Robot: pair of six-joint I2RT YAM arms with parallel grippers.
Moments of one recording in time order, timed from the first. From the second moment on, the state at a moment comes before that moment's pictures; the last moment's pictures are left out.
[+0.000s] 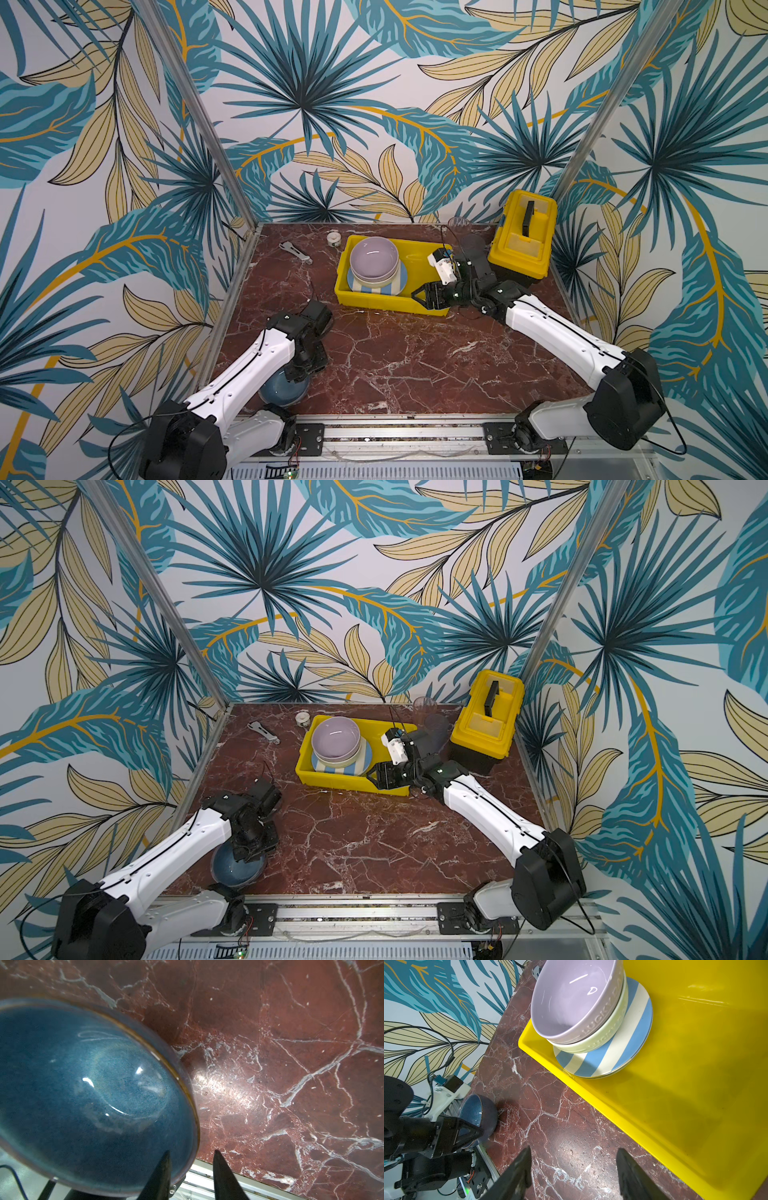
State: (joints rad) left arm -0.41 1.14 0.77 -1.21 0.00 -0.90; right arm 0.50 1.40 1.09 -0.42 -0.34 0.34
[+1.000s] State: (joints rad) left arm -0.41 1.18 0.77 -1.10 0.01 -0.88; right arm 0.50 1.40 1.09 -0.42 -0.33 0.34
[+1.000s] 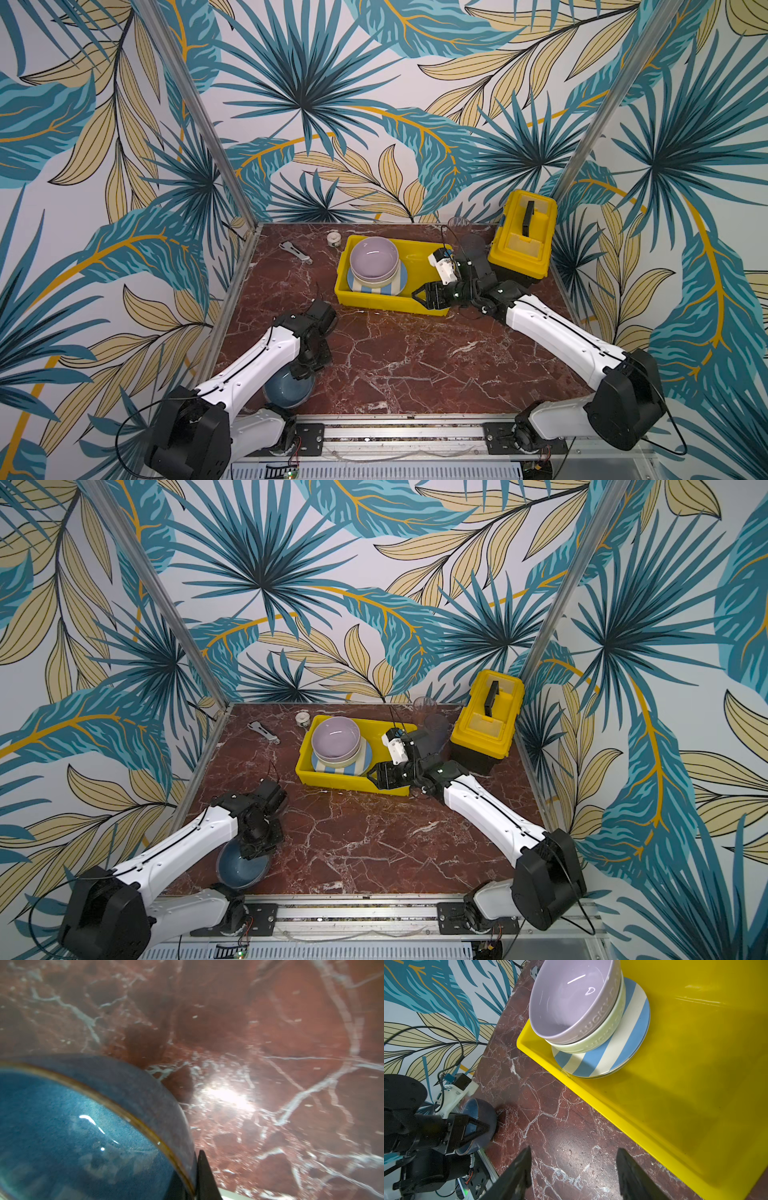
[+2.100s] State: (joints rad) left arm -0.41 1.74 1.82 -1.26 0.02 -0.48; right arm 0.50 1.39 1.10 -0.43 -0.30 0.37
